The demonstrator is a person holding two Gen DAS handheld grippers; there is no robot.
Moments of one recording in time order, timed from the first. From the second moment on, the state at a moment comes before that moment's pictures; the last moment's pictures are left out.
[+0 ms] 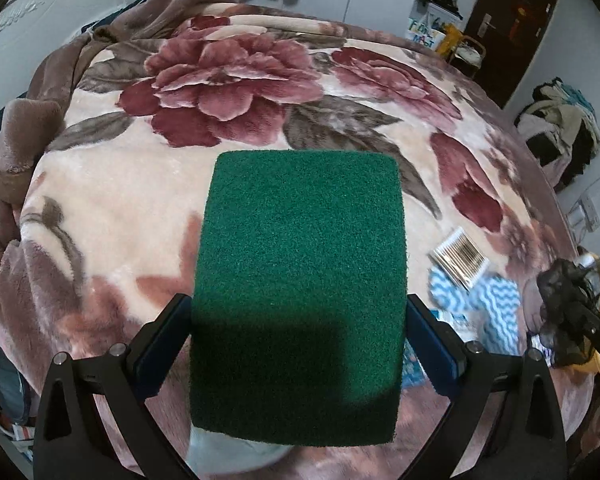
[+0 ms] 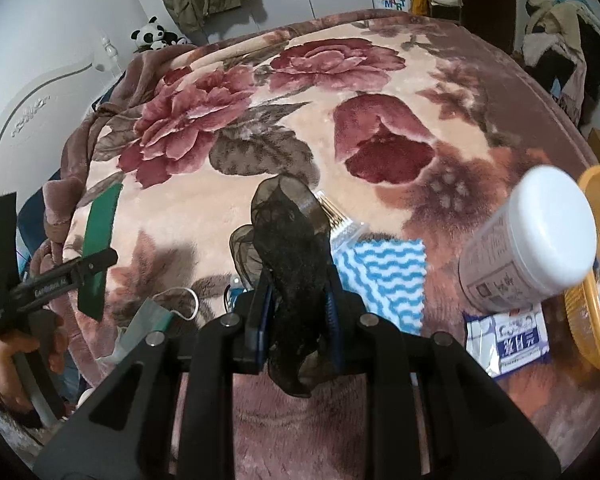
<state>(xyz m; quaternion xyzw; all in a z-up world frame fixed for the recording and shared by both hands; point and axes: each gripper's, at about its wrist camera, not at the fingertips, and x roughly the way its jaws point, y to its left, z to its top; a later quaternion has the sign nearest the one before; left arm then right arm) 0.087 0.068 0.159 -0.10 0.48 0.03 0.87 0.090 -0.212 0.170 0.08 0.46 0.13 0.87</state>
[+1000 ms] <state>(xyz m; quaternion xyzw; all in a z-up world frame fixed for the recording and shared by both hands) 0.068 0.011 0.148 -0.08 0.51 0.00 0.86 0.065 -0.259 0.161 0.10 0.47 0.10 0.87</state>
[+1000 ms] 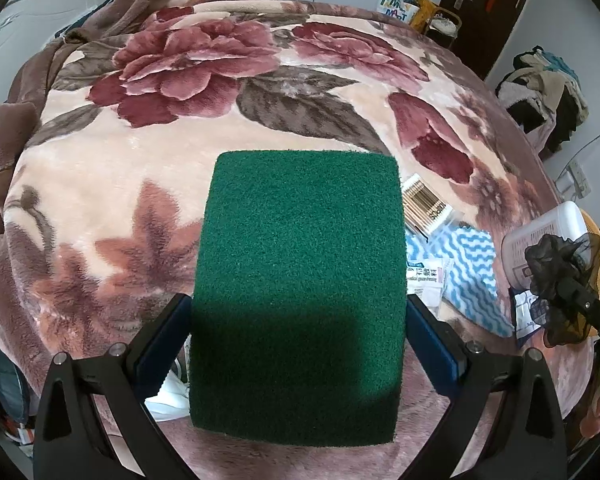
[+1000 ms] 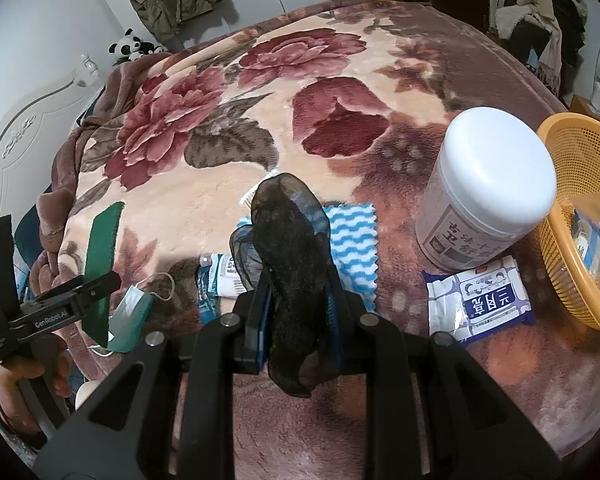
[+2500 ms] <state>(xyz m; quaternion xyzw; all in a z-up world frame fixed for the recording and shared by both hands) 0.099 -0.074 0.184 -0.05 0.51 -0.07 0.86 0.067 -0.325 0.198 0.14 0.44 0.07 0.89</state>
